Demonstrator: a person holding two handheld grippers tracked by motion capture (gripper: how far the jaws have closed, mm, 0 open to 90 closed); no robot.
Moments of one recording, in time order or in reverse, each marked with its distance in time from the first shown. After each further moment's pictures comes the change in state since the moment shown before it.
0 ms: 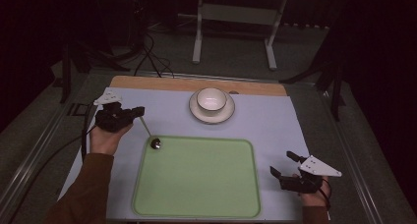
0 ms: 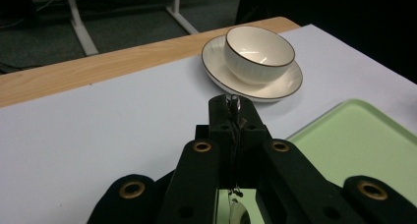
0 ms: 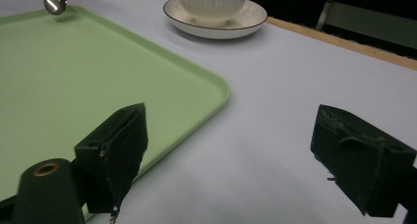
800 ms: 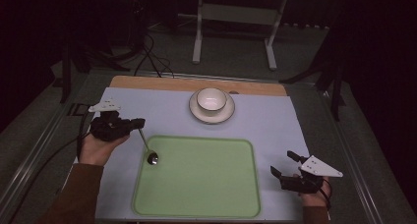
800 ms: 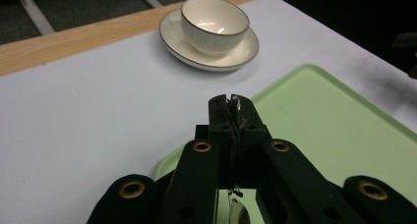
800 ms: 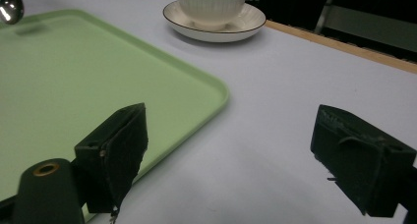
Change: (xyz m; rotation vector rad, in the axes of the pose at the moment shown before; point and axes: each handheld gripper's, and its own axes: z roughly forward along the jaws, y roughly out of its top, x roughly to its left) left arm -0.020 -0.005 -0.024 0.096 -0.125 0.042; right arm 0.000 0.000 -0.002 -0.013 -0.002 0.002
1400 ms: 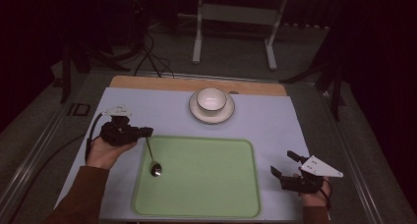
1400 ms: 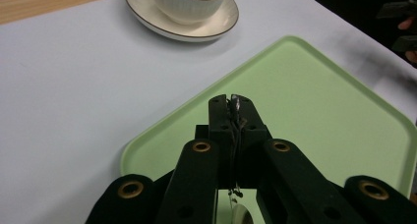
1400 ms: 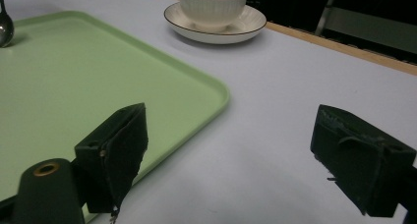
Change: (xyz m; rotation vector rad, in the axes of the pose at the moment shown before) left arm -0.004 -0.009 0.026 0.094 -0.086 -0.011; right arm 0.000 0.000 -0.001 -0.005 0.004 0.000
